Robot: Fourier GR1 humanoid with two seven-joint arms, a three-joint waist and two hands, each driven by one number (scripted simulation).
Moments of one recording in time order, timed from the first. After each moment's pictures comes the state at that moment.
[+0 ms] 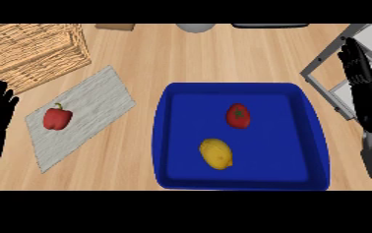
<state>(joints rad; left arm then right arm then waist) 0.04 0.60 0.03 -1.52 0.37 0.25 0.01 -0.23 -0.51 0.00 -1.43 -0.11 -0.12 -0.19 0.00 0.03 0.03</state>
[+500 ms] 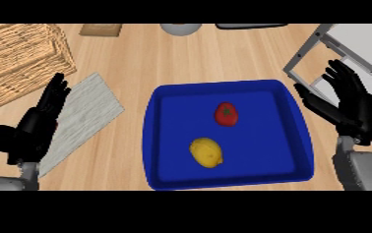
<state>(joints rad) -0.05 0.50 -0.15 -1.54 0.27 0.24 -0.02 -0.20 -0.31 -0.09 -1.38 -0.15 -0.41 -0.03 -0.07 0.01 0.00</state>
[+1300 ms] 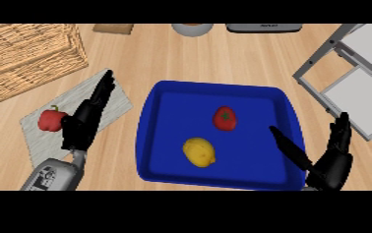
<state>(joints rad) -0.18 0.35 -0.29 -1.44 0.16 0.23 -0.02 0.13 -0.10 0.09 -1.57 0.06 -0.90 -0.12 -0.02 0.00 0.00</state>
